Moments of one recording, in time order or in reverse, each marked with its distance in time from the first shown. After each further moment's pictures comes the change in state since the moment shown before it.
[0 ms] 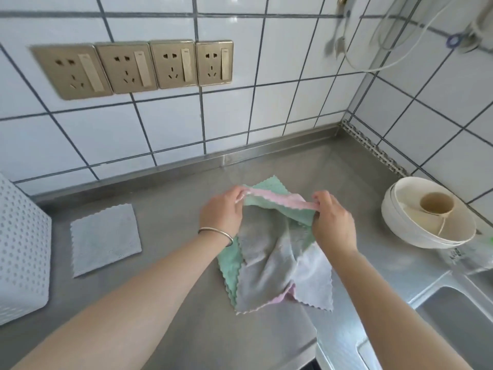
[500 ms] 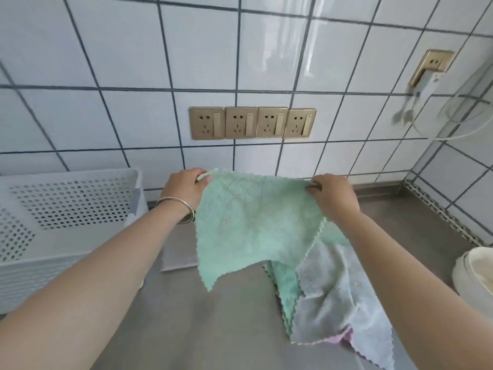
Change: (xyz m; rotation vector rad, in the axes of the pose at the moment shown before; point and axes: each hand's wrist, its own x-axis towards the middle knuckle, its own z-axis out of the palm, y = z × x) left_hand 0.002 -0.086 -0.218 0.114 0.180 -0.263; right_hand 0.066 -0.167 -0.056 0.085 -0.146 -0.254
